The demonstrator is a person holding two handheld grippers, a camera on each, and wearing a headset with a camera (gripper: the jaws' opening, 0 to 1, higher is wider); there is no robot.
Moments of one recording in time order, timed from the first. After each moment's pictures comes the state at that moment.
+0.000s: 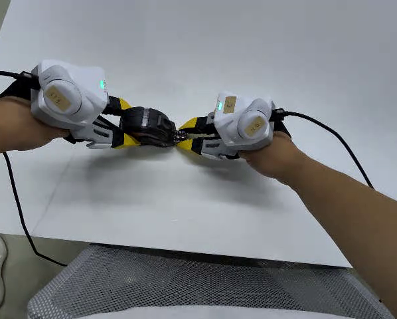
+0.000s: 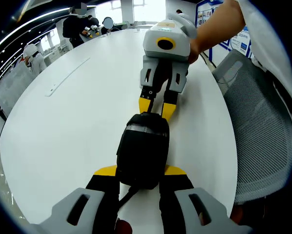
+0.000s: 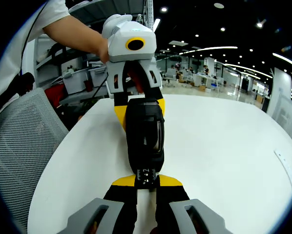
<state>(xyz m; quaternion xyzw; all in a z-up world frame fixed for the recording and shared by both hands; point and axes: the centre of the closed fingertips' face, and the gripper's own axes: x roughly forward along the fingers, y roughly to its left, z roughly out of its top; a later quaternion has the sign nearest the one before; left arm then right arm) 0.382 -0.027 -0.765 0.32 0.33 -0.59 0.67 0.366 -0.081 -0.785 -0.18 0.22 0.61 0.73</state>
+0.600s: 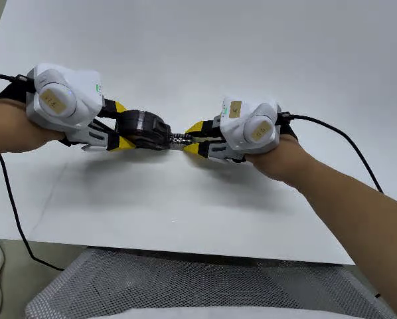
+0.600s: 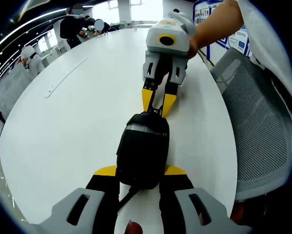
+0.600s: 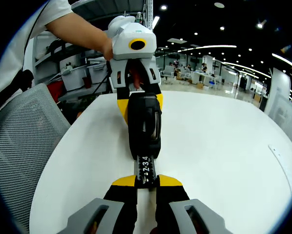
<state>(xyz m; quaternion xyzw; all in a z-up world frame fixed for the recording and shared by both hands) 0.382 -0.028 -0.765 0.33 0.33 -0.59 0.66 0.363 -0.106 -0.790 -0.19 0.23 0.60 0.74</state>
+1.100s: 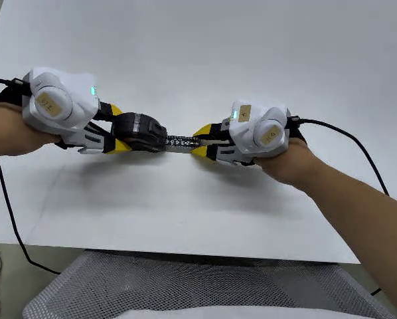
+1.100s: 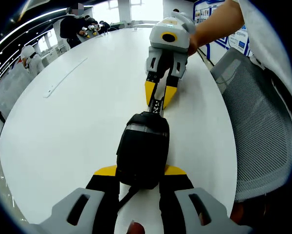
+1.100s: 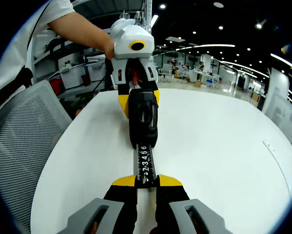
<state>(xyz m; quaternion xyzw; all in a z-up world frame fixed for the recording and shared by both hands) 0.381 -0.028 -0.764 0.33 0.33 -0.59 0.66 0.360 -0.129 -0.790 -0.20 0.24 0.59 0.74</state>
